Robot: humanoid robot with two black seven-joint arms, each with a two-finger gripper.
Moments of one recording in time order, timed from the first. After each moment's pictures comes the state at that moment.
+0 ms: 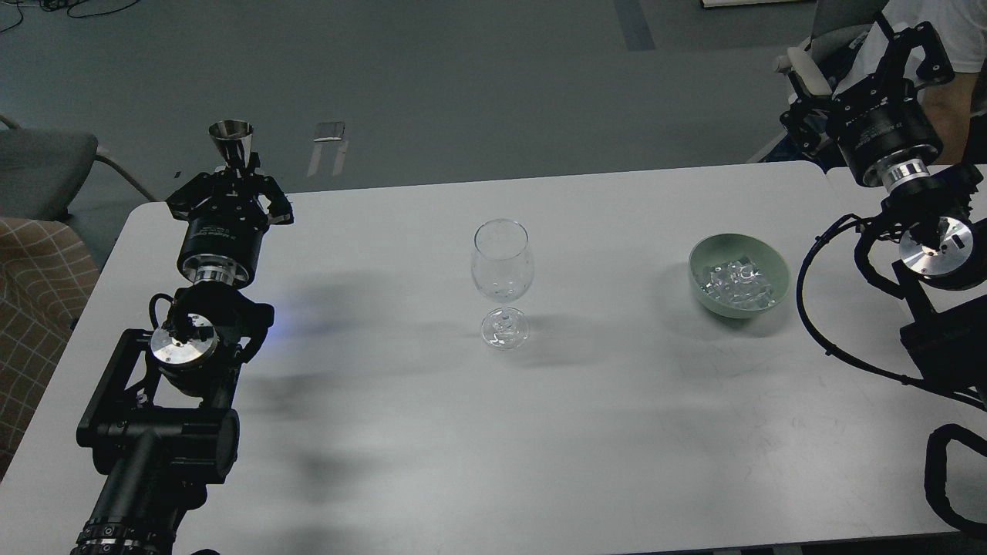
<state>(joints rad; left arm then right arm) -0.37 0.05 -1.56 -1.10 -0.12 -0.15 -0.06 0.65 -0.26 1.42 0.76 -0.34 0.35 0.09</state>
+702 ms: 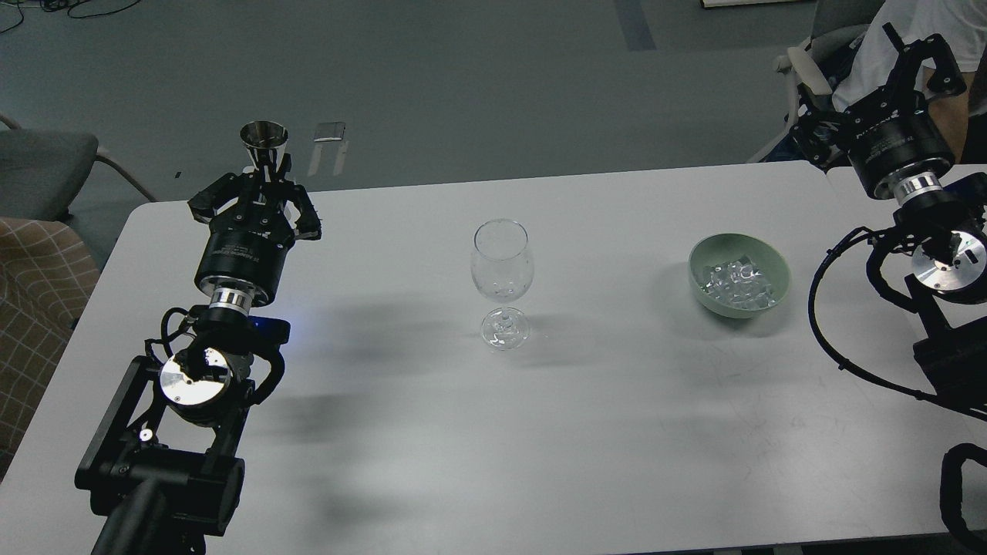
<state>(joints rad) -0.23 0.05 -1.47 -1.33 -0.04 -0.15 -0.07 0.58 -0.28 1.42 0.83 -0.34 0.35 0.10</state>
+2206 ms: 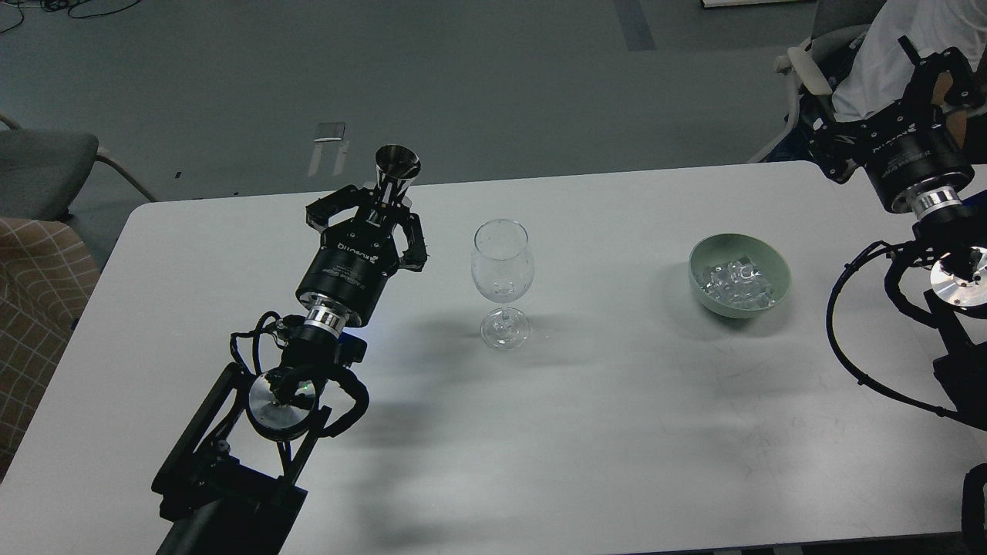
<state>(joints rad) -0.21 -0.04 -1.27 -1.39 0.12 -0.13 -0.06 0.53 -0.32 1.42 0.86 -0.33 0.35 0.10</state>
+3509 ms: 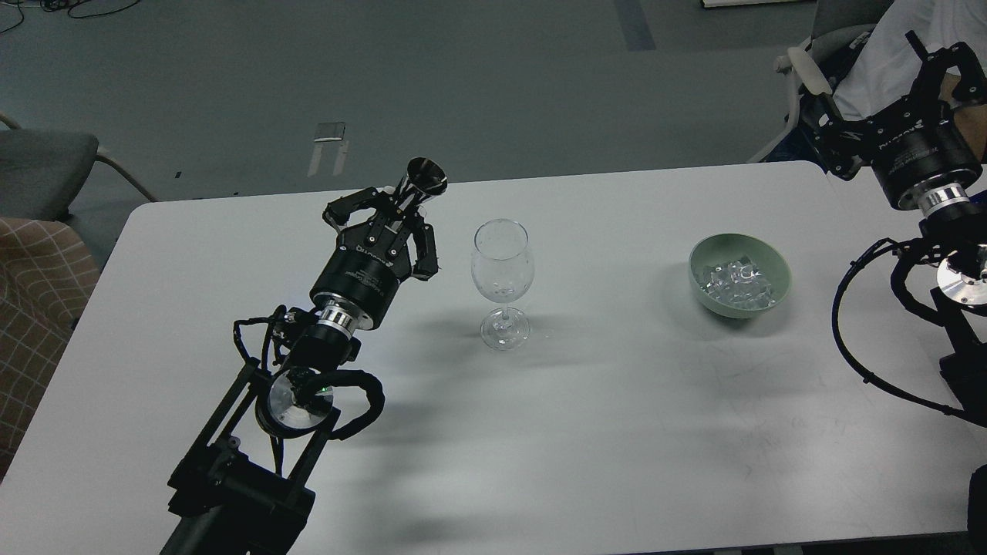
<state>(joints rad) -0.23 -0.04 -1.24 -1.38 0.34 -0.08 -0.06 0.53 -0.33 1.42 0.87 -0.33 0.35 0.10</state>
